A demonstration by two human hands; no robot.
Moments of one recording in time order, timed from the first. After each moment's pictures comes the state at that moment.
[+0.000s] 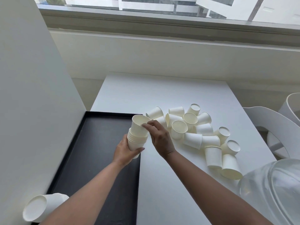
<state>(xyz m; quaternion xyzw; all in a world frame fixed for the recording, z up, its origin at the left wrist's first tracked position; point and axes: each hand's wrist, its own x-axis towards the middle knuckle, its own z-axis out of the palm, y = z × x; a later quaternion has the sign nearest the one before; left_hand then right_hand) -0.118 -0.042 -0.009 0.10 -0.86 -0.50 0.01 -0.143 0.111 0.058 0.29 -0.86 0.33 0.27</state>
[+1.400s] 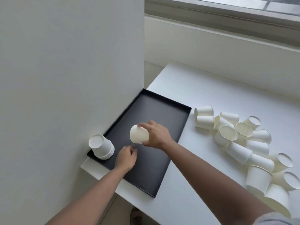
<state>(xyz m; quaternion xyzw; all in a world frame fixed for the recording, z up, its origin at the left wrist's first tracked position) 0.026 -0.098 -0.020 0.37 -0.85 -0.38 -0.03 -0.095 -0.007 0.044 0.42 -0.89 0.12 -0.14</state>
